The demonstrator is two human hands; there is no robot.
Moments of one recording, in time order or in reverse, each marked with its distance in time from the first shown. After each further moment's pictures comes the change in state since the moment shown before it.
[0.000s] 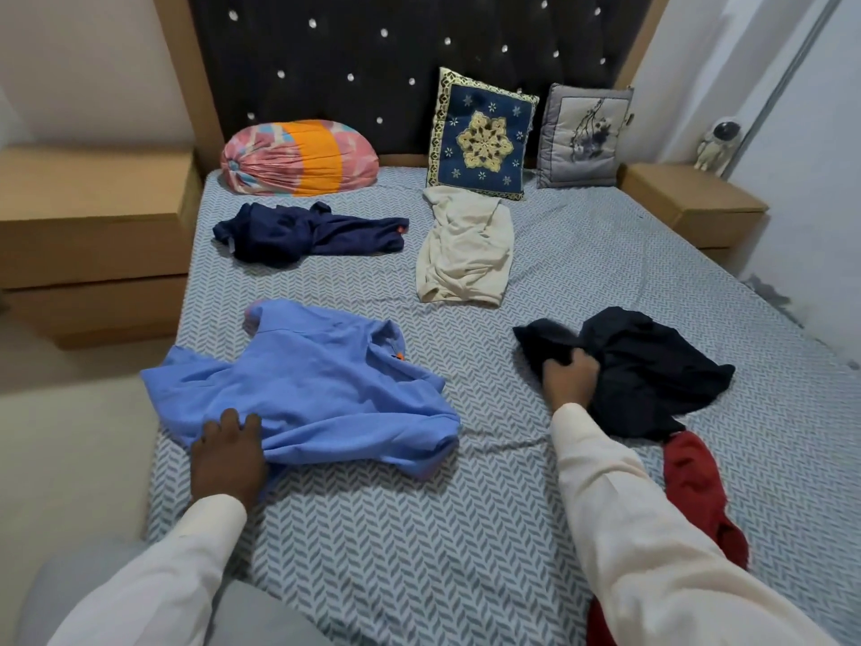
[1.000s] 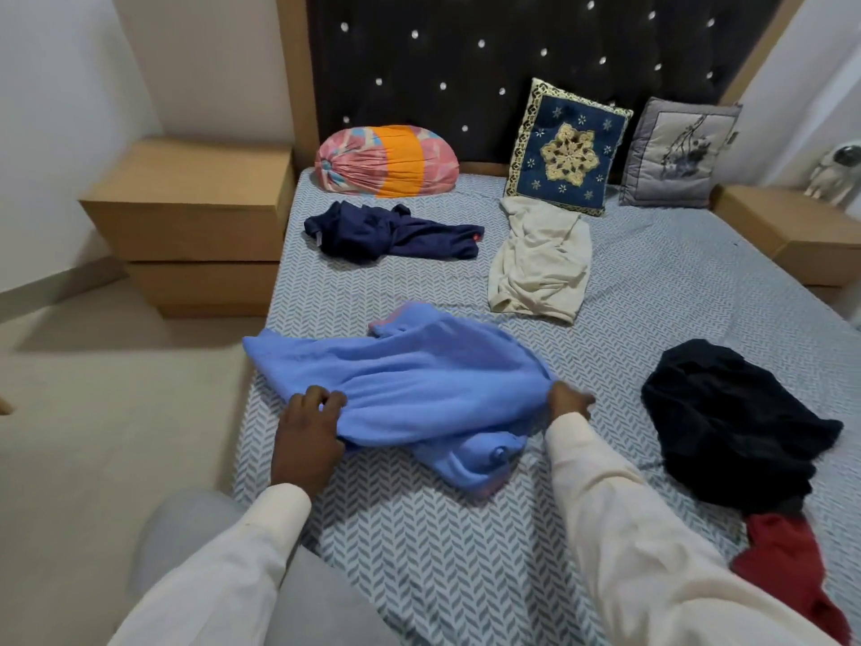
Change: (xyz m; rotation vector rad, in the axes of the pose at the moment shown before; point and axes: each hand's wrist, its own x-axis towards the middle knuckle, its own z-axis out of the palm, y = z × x) left_hand -0.008 -0.007 -0.015 -0.356 0.274 0.124; right_hand -0.050 -0.041 0.099 0.207 -0.198 0.499
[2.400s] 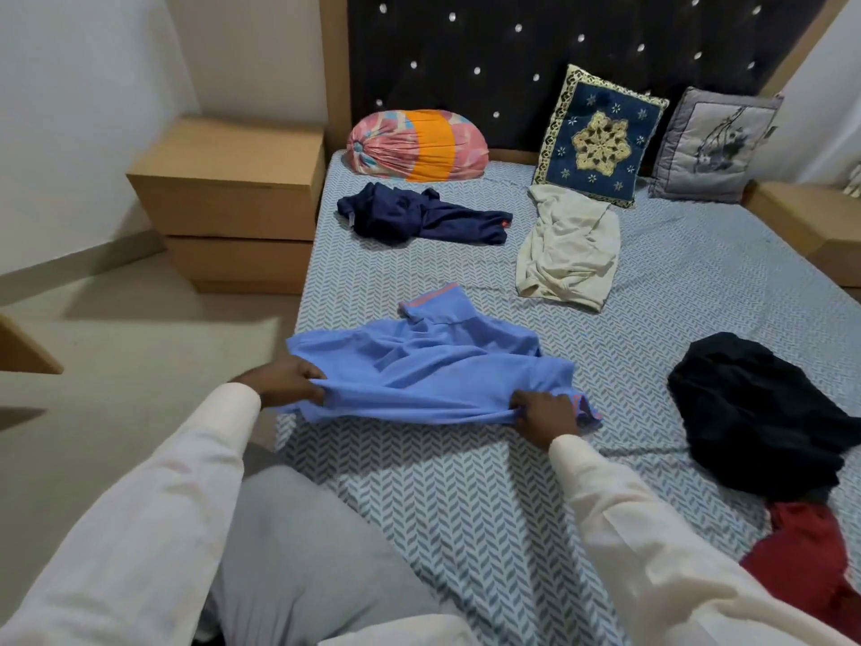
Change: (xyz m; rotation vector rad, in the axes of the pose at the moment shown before) left_hand 0.040 -0.073 -0.091 -0.355 -0.748 -0.251; right_hand -0.064 0.052 0.005 -1.431 -0.344 -0.999
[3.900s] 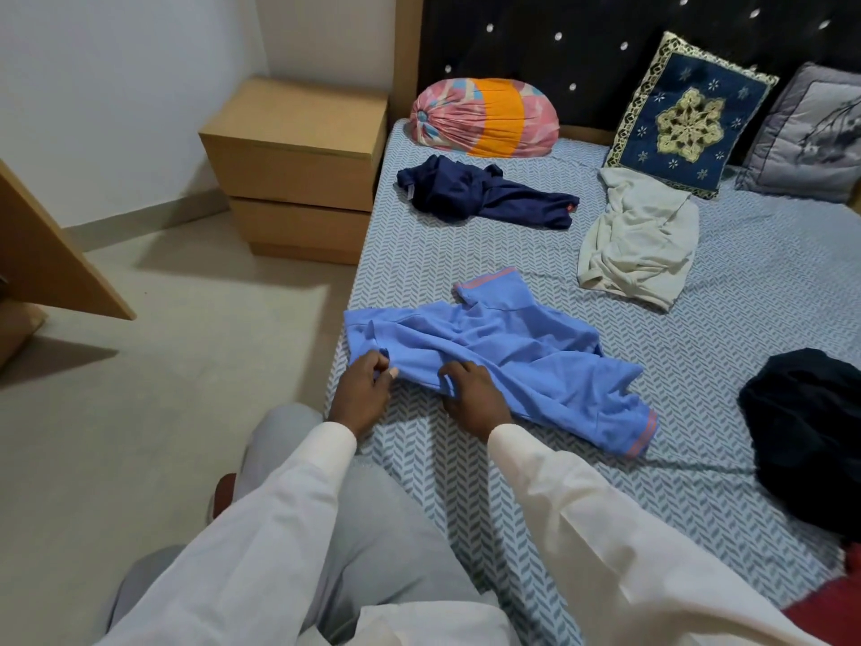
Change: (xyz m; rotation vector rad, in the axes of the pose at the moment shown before) left_hand -0.009 -0.001 0.096 -0.405 0.586 0.003; right_hand 0.011 -0.170 0.011 0.462 0.122 -0.379
